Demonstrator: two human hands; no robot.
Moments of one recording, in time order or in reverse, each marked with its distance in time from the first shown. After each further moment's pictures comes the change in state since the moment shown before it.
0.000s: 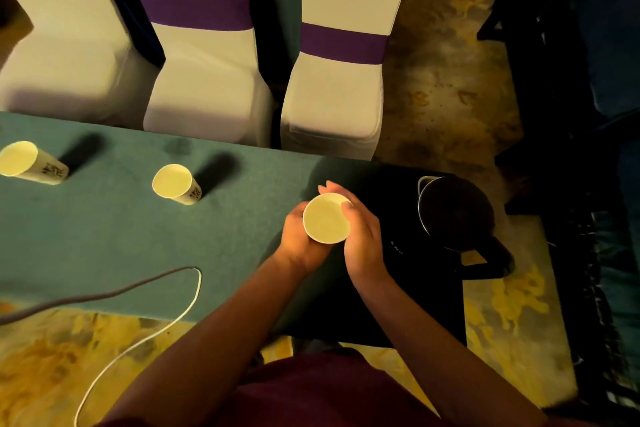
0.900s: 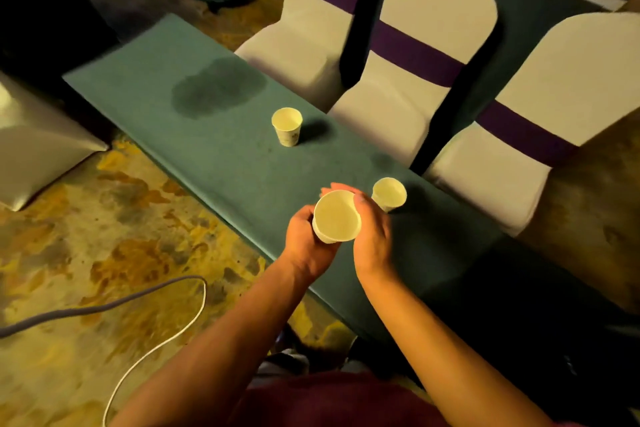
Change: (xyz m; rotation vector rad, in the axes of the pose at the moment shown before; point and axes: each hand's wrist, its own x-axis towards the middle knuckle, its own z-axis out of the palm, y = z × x) left_hand -0.228 0.205 -0.171 -0.268 0.245 0.524; right_hand -0.112 0.006 0.327 -0.041 -0.549 -0.022
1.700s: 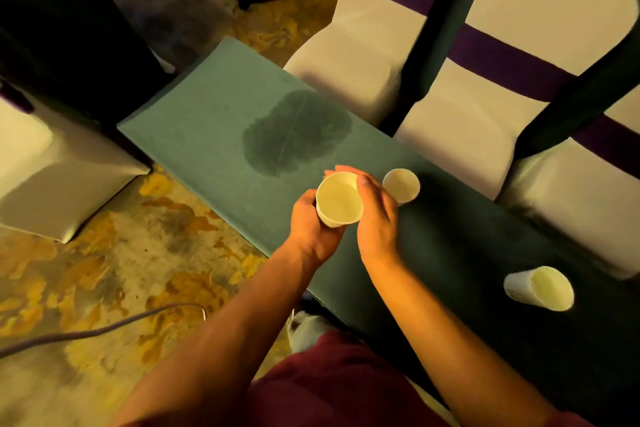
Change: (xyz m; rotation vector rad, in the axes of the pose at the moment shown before) left_hand 0.147 0.287 -0.059 0.035 0.057 0.010; right_hand 0.190 0.053 0.262 0.009 0.013 0.023
